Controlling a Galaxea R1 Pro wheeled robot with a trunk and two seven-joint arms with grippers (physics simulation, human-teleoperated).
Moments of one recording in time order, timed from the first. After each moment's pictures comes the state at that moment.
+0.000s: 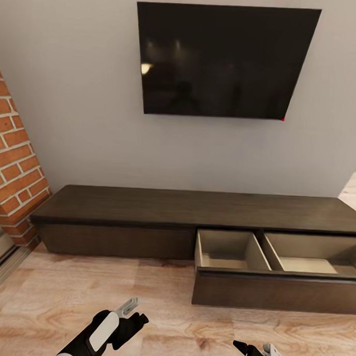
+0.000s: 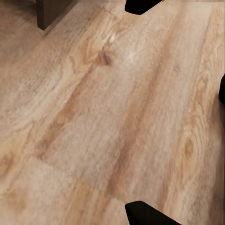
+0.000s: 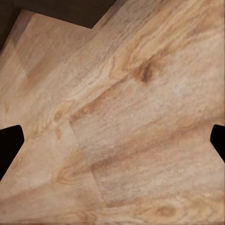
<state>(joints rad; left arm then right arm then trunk) -0.48 -0.05 -0.19 -0.51 0.91 0.49 0.25 -0.30 -0.19 0.00 -0.44 -0.76 0.37 0.41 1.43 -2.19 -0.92</state>
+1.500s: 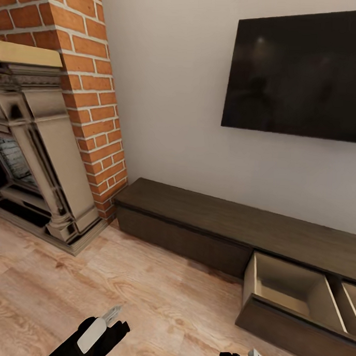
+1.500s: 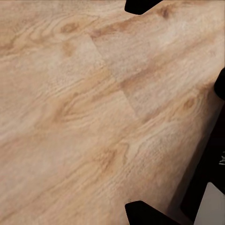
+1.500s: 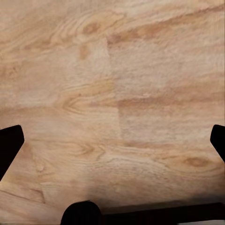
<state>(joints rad) -0.48 -0.01 -0.10 -0.44 0.92 0.43 0.35 -0.30 -0.10 0.05 -0.45 -0.72 0.38 0.23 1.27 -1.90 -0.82</state>
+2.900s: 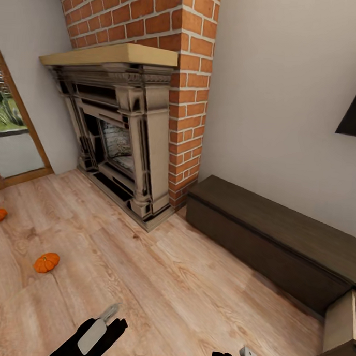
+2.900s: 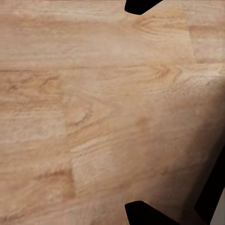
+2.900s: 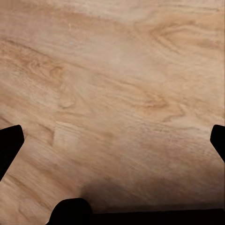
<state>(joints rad) -0.48 -0.01 -0.11 -0.42 0.92 0.33 0.33 -0.30 -0.08 0.15 -0.45 -0.72 0.29 0.23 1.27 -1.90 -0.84</state>
